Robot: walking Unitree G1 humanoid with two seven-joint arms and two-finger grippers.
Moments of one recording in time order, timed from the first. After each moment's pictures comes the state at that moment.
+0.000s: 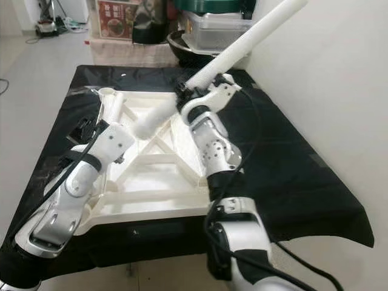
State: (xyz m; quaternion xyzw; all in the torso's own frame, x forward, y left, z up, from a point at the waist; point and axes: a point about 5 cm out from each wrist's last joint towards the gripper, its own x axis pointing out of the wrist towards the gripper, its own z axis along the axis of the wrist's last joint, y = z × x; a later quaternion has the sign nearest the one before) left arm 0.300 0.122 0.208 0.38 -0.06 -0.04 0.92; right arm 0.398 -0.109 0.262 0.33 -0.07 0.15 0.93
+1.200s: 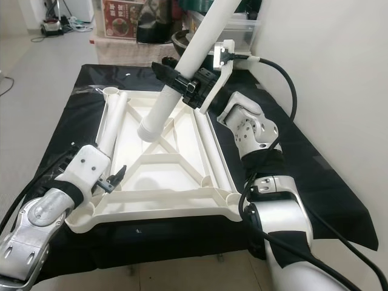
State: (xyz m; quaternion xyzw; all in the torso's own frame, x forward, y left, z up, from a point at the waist) left arm 0.262 0.143 0.190 0.25 -0.02 -0.14 0.96; right arm 0.377 -0.122 0.303 0.12 -0.13 0.52 0.83
